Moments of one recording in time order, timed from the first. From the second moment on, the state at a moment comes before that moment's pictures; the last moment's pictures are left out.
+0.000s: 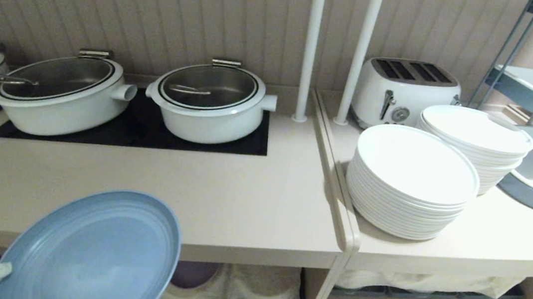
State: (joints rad) left arm -0.06 0.80 -0.52 0.33 -0.02 -0.58; right arm 0.00 0.00 0.00 -0.01 -0.05 0.09
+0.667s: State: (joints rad) left arm -0.06 1.08 -0.56 0.12 -0.05 -0.62; right arm 0.00 0.00 0.00 -0.01 -0.06 0.09
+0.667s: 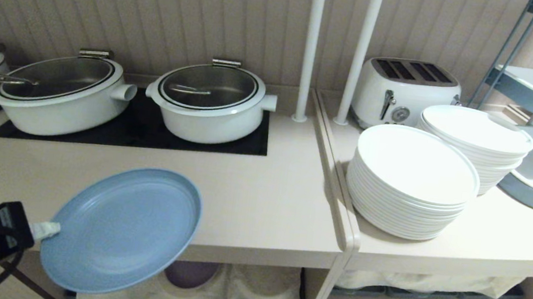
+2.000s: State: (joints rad) left arm 0.03 1.59 -0.68 -0.19 -0.05 -0.64; right arm 0.00 0.00 0.00 -0.01 -0.05 0.09
